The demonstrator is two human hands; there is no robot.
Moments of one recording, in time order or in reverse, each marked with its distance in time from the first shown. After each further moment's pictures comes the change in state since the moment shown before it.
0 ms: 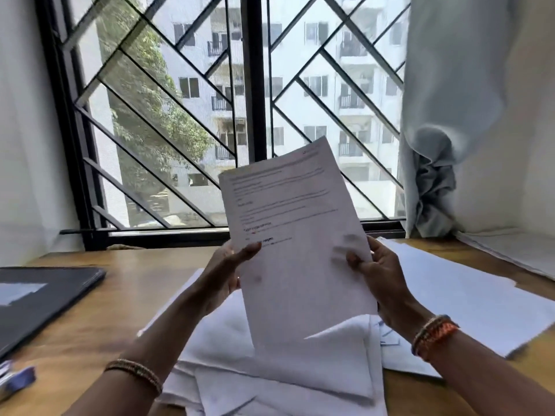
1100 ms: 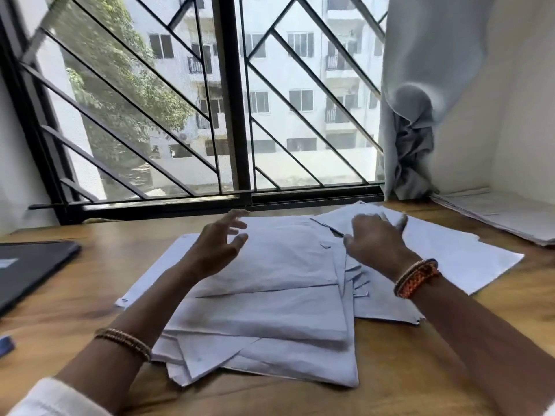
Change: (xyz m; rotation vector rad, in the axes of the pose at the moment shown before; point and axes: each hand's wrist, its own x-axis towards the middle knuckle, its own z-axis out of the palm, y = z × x) left_hand 0.007 -0.023 0.005 0.950 0.057 0.216; right_hand 0.011 -0.013 -0.031 -1.735 -0.074 0.127
